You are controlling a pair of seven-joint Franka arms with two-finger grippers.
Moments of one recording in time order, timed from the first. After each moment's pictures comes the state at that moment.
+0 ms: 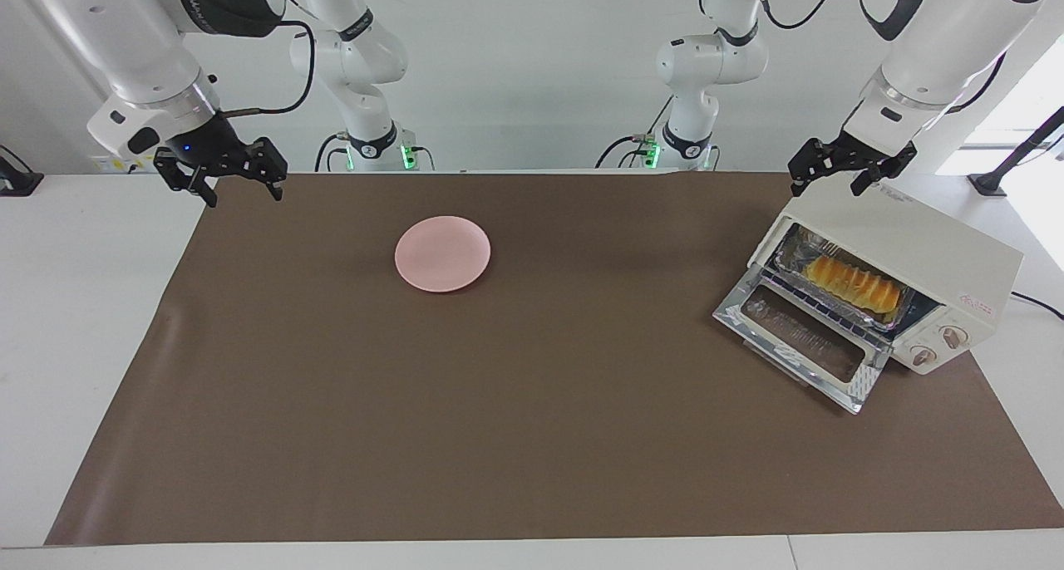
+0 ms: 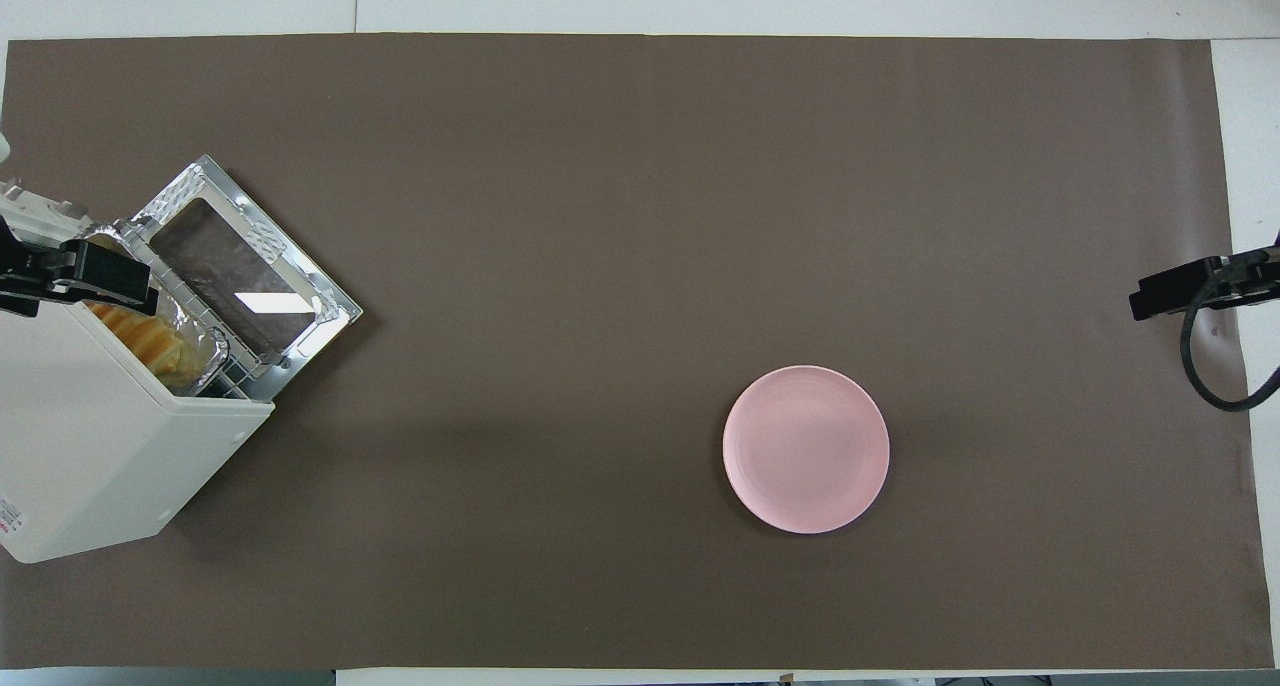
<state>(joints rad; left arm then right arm) 0.02 0.00 -0.09 -1.56 0.01 1.46 0.00 -0.07 -0.04 0.00 -1.67 0.00 1.55 -0.17</state>
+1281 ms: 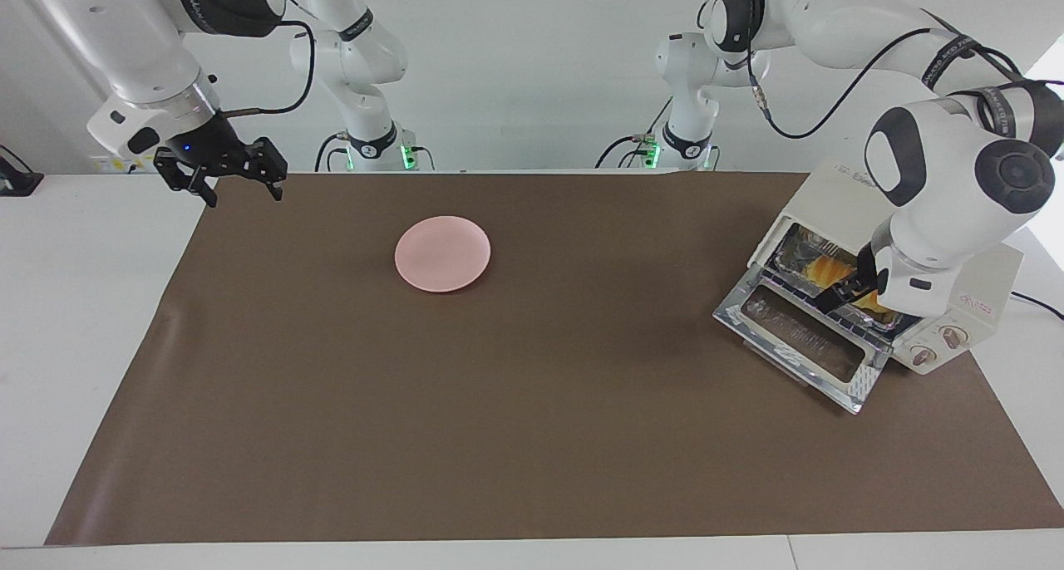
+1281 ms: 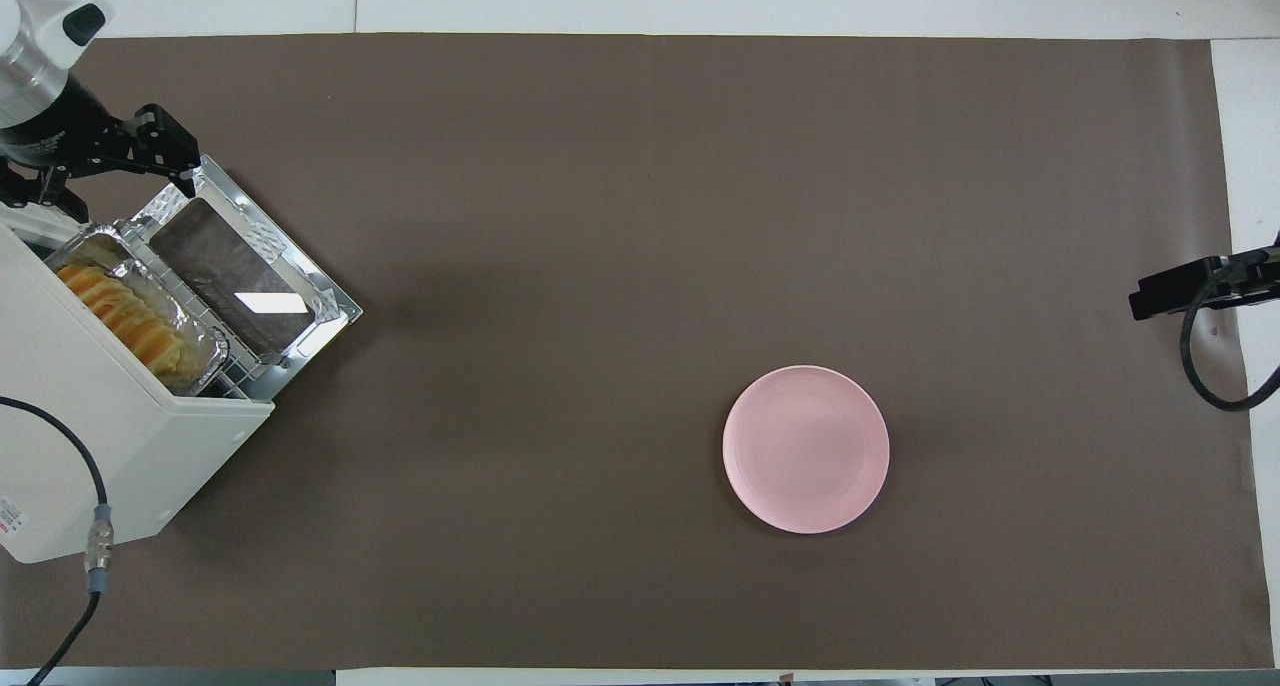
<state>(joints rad) -0.23 0.52 0.23 -1.14 0.03 1.47 -0.45 -0.07 -0.04 0.00 -1.67 0.00 1.55 -0.17</state>
